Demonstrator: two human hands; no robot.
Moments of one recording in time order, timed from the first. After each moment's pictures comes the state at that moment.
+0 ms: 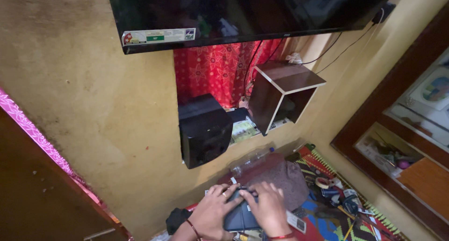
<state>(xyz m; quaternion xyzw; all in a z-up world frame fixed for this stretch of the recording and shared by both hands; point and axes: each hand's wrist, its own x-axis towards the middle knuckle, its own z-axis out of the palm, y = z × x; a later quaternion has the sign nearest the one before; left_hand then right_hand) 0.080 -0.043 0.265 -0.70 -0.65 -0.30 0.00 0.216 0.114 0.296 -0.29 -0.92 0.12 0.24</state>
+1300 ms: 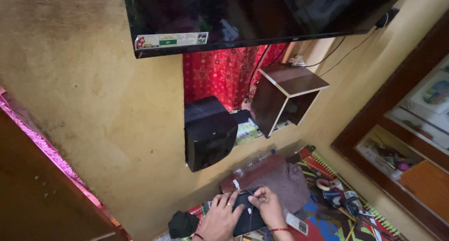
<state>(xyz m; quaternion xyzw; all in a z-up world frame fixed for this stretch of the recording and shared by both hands) 0.085 -0.026 0.211 -0.67 -0.69 -0.26 0.08 0.192 0.206 0.118 -0.30 -0.74 0.53 0.28</state>
